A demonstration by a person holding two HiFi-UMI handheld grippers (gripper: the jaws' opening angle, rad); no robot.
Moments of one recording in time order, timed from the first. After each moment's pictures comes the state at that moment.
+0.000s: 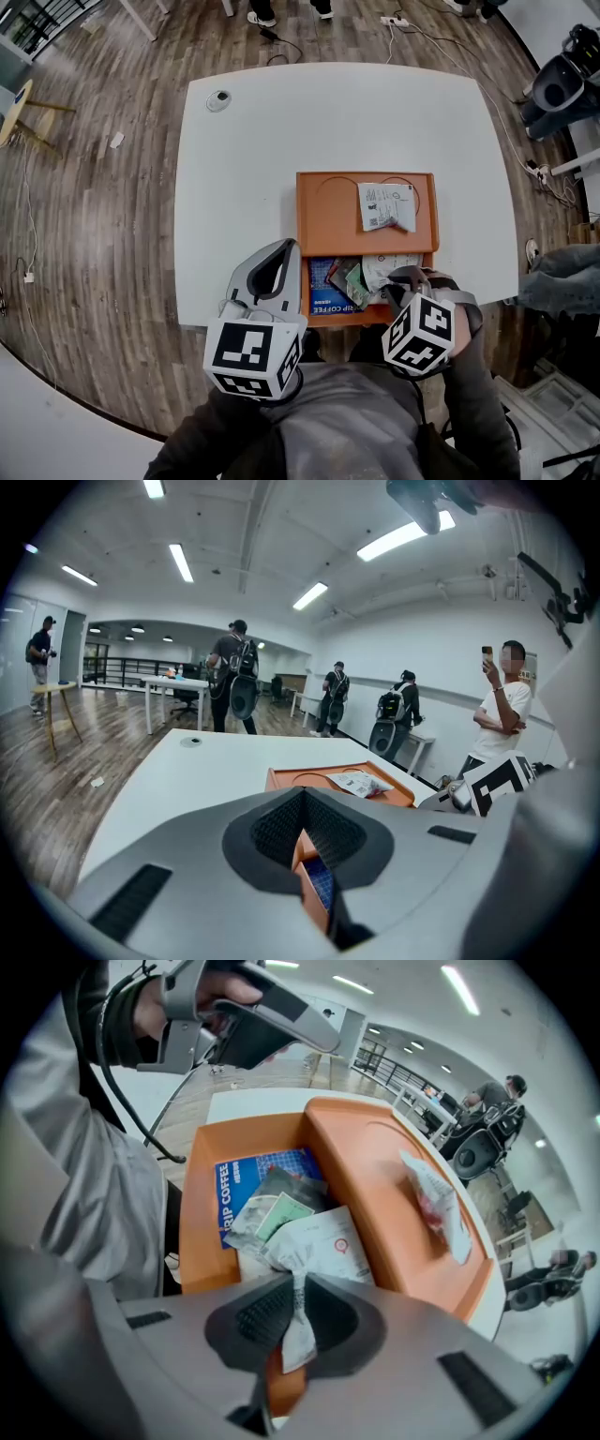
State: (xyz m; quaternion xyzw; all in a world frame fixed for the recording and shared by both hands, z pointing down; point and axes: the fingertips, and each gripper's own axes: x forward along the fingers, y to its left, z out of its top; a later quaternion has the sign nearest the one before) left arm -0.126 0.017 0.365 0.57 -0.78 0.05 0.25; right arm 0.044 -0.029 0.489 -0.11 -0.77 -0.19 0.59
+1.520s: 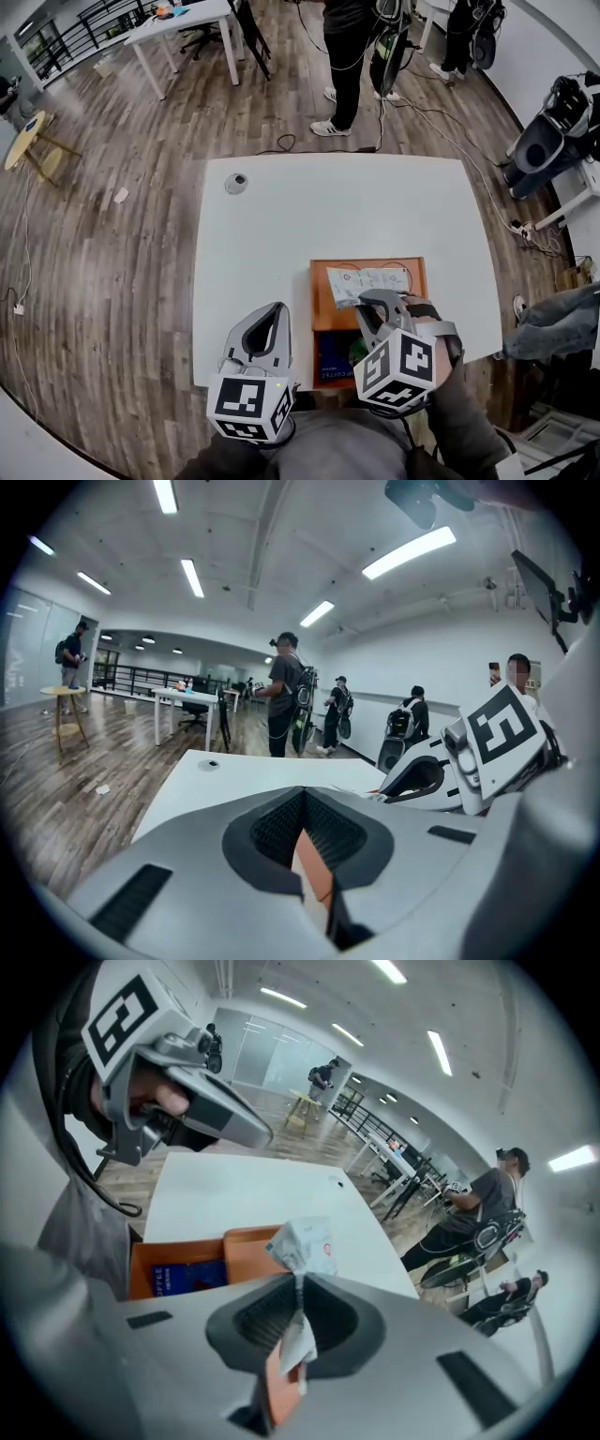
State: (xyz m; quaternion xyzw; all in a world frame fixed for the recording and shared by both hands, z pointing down) left arm -0.171 0.030 0.327 0.56 -0.80 0.02 0.22; right arm -0.081 -0.052 0.375 -0.04 -0.83 -0.28 0.48
